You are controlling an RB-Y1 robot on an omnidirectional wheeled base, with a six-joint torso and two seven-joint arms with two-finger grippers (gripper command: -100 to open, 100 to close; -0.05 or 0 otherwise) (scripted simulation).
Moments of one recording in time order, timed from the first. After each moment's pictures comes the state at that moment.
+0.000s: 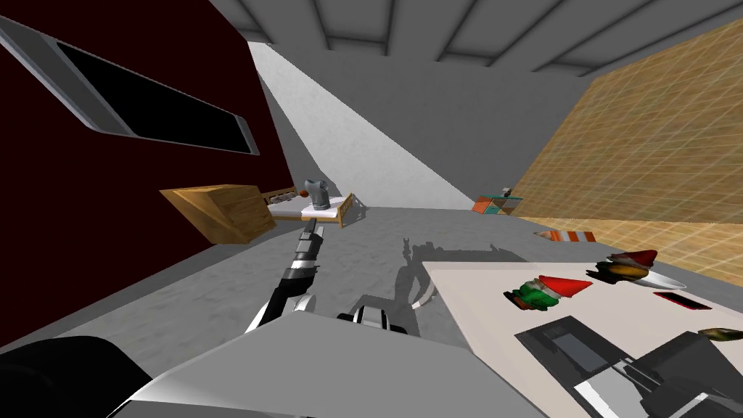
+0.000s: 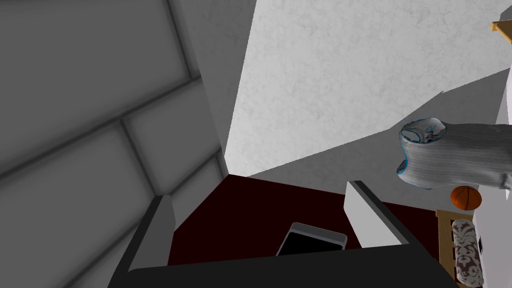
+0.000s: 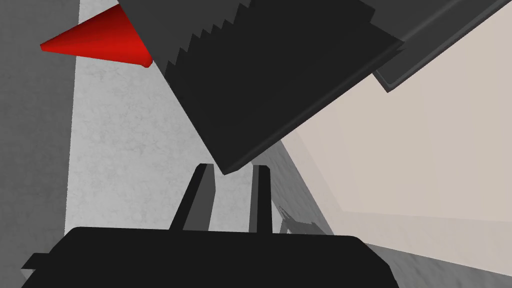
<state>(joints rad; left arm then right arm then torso) 0.54 -0.04 -0.04 -2.27 -0.02 -0.40 -0.15 1.09 -1.00 -0.48 -1.69 0.80 -0.12 0.76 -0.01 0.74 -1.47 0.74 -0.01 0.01</state>
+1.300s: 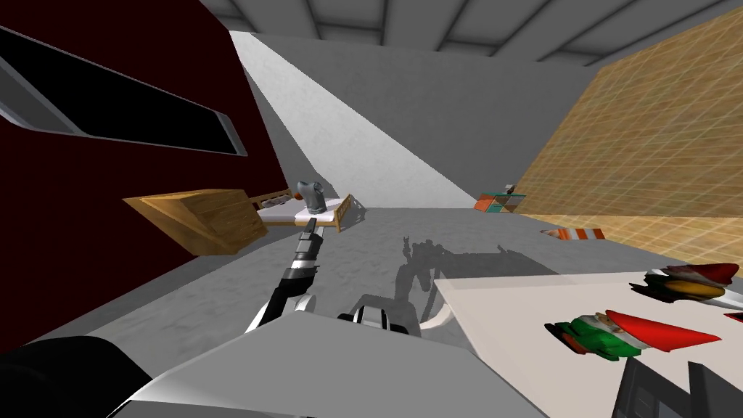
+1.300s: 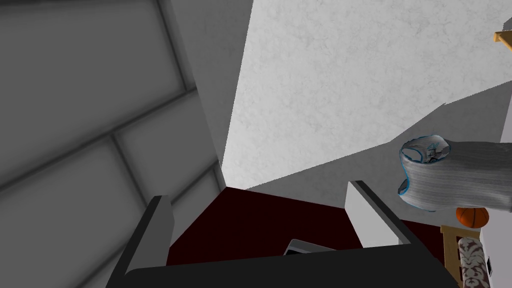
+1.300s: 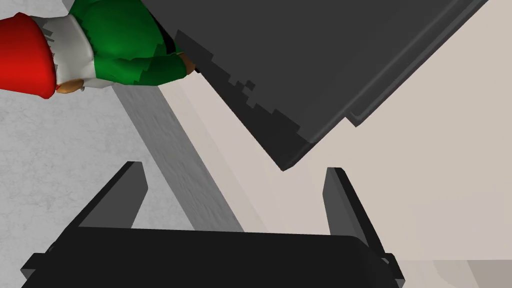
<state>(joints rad) 0.54 -0.04 -0.04 -2.27 -0.02 -0.40 -0.15 1.26 -1.09 -0.43 -1.60 0.83 -0.15 0.77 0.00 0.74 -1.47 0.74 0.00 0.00</state>
